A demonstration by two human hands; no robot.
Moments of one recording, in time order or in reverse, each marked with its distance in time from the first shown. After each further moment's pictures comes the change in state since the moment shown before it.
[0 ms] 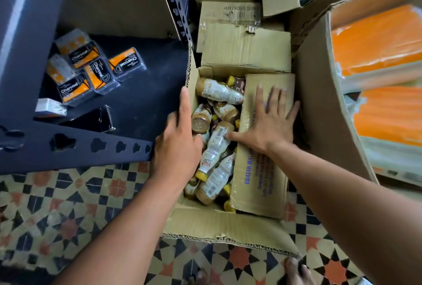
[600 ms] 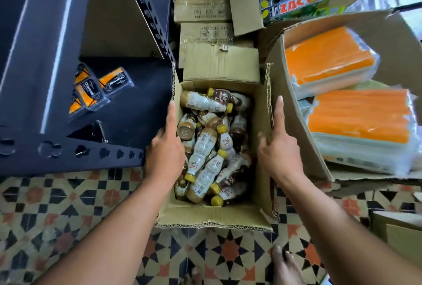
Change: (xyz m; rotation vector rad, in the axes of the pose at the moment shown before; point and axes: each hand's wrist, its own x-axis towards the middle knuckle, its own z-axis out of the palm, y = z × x) left_hand -0.001 0.009 -0.013 -0.101 -0.049 -0.056; right_hand -0.109 0.021 -0.072 0.616 0.190 0.191
